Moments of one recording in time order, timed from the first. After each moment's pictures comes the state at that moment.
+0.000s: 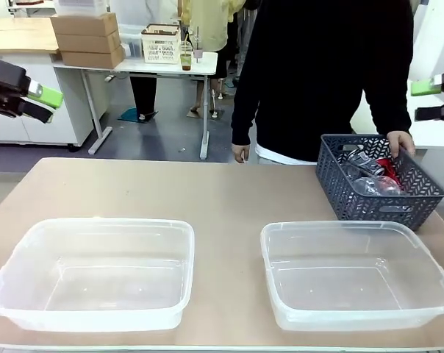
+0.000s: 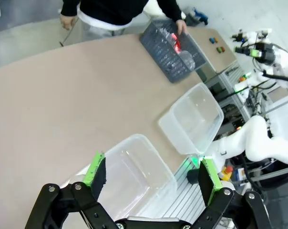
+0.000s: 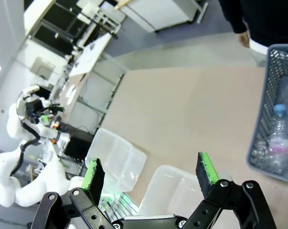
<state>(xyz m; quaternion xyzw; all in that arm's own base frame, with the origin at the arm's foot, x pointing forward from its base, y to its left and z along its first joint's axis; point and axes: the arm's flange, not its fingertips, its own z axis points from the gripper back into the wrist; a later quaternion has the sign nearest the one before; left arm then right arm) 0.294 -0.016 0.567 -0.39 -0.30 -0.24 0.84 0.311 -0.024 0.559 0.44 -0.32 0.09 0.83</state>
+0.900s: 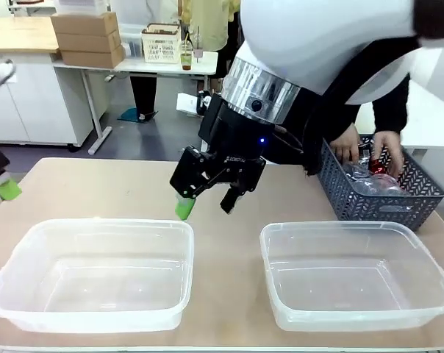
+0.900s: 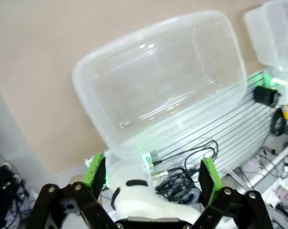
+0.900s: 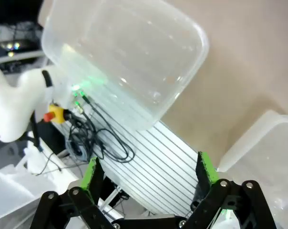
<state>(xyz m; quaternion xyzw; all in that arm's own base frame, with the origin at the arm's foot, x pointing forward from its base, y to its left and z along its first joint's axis) 0.237 -0.038 0.558 -0.15 -0.04 -0.23 0.96 0.268 0.379 0.516 0.20 0.04 0.29 0.93</state>
